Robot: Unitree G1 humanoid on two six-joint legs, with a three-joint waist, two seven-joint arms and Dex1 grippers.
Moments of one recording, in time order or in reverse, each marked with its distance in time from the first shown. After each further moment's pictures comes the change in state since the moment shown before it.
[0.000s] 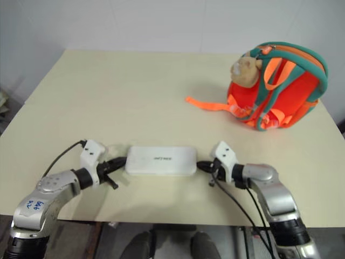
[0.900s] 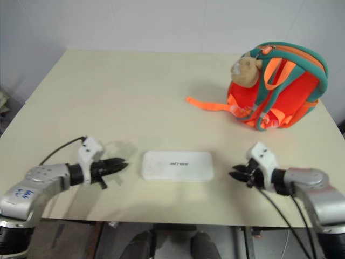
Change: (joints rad) left arm -0.069 0.202 0.037 0.110 -0.094 0.068 -0.180; right arm 0.048 -0.330 -0.205 -0.012 0.188 0.240 0.045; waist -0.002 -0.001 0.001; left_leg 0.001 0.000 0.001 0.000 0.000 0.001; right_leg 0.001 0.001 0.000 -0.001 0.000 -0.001
